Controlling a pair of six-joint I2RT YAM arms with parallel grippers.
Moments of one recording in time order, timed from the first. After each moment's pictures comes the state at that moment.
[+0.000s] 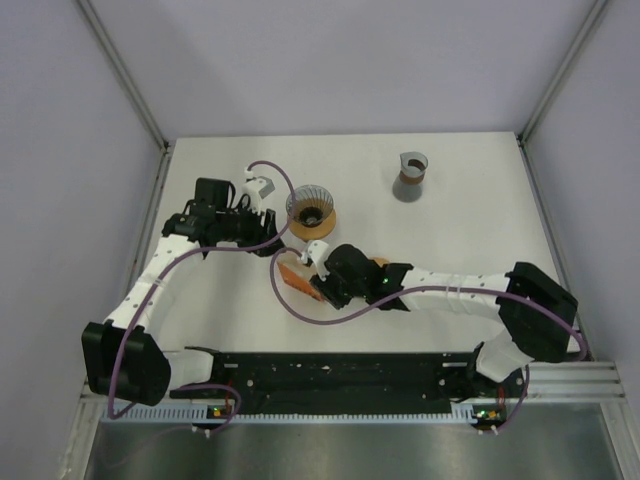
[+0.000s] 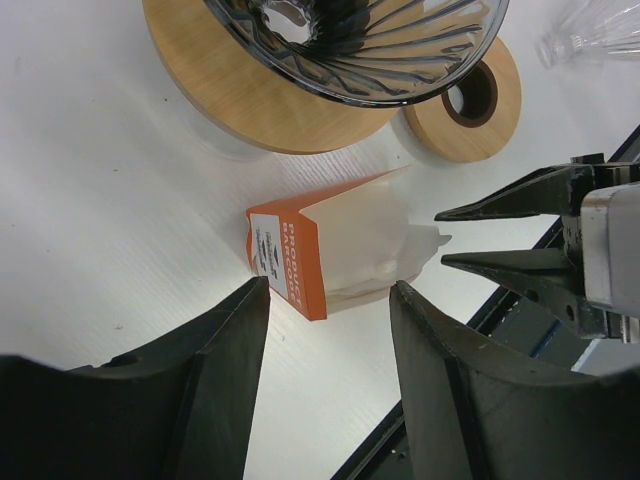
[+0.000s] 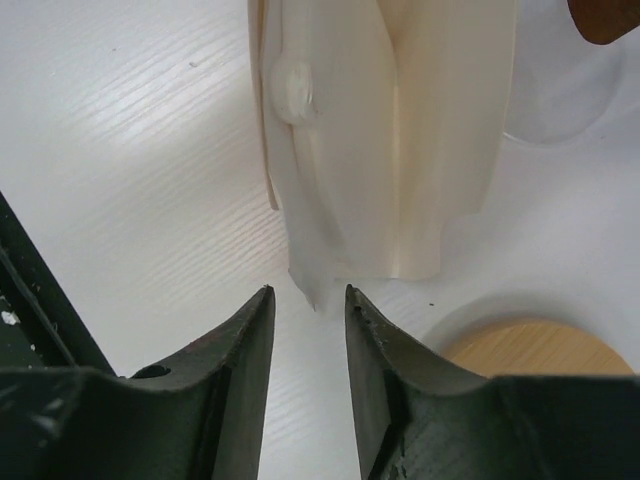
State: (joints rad) left arm -0.20 1.25 1.05 -0.66 0.63 0.10; right arm 1.08 1.52 0.90 -0.11 0.03 0.01
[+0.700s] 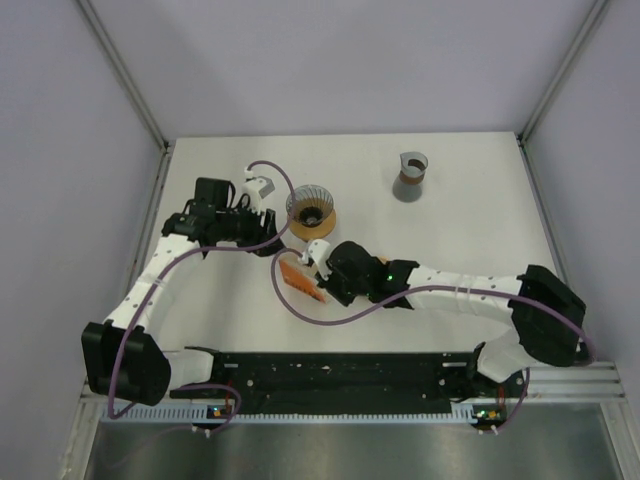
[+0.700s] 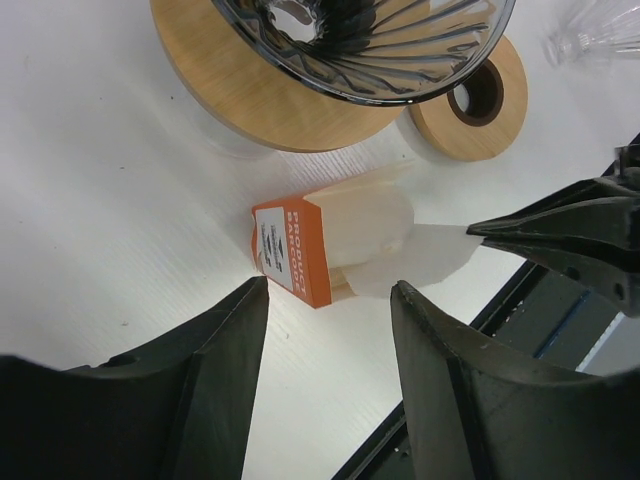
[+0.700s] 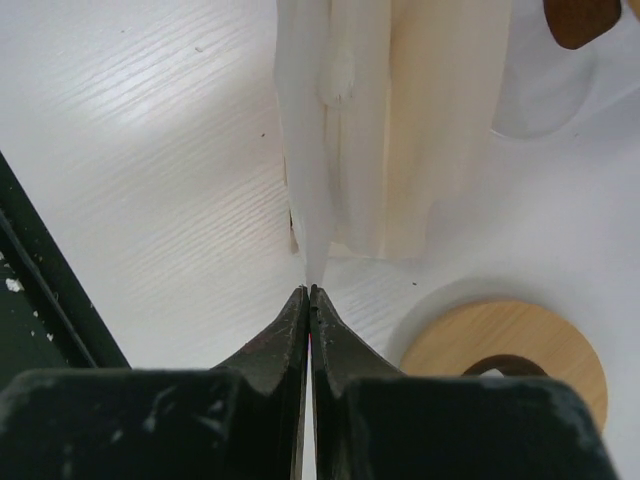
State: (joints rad) left arm -0.20 1.25 1.06 -0.66 0.62 0.11; right arm 1.08 1.52 0.94 -0.18 0.04 -0.03
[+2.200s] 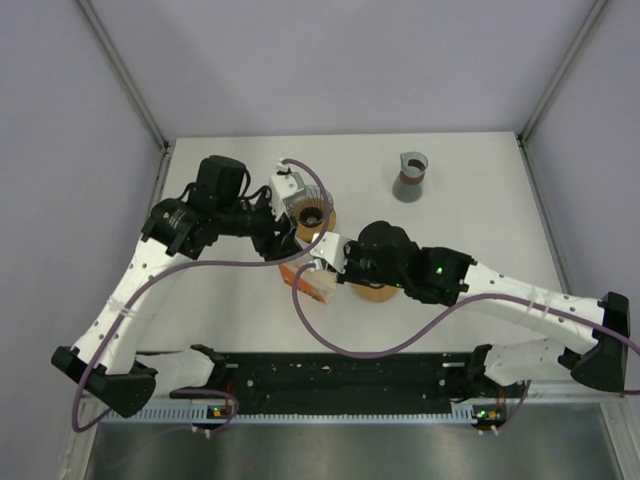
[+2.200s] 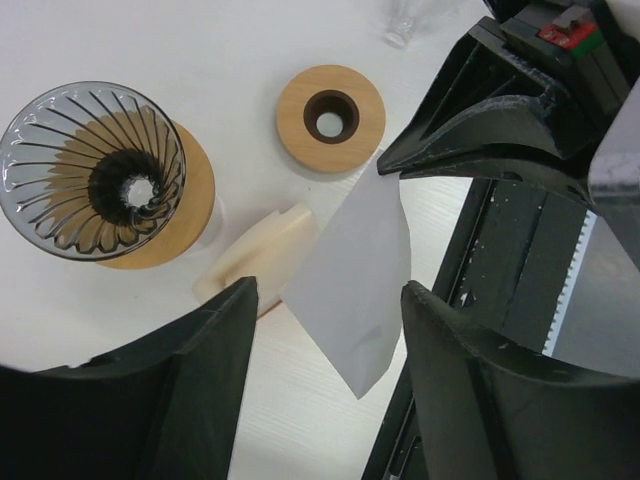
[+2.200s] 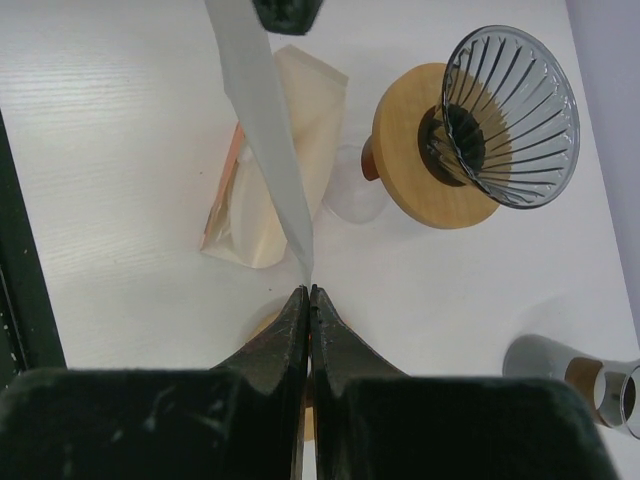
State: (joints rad) left arm -0.49 1.20 1.50 -1.02 0.60 0.36; right arm 1.11 1.22 1.14 -0.46 0.08 -0.46
